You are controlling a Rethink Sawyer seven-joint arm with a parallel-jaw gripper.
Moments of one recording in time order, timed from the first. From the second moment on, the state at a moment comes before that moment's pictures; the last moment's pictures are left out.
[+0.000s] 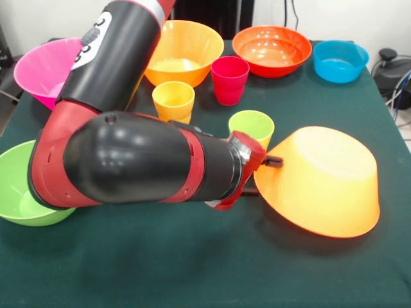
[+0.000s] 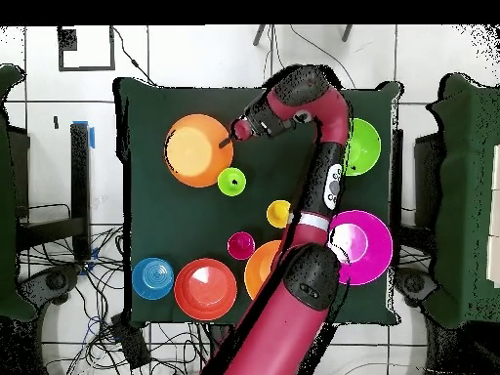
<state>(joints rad) -0.60 0.26 1.46 0.30 -0.89 2.00 0.97</state>
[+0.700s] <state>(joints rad) -0.61 0.30 1.50 0.30 -0.99 2.05 0.97</state>
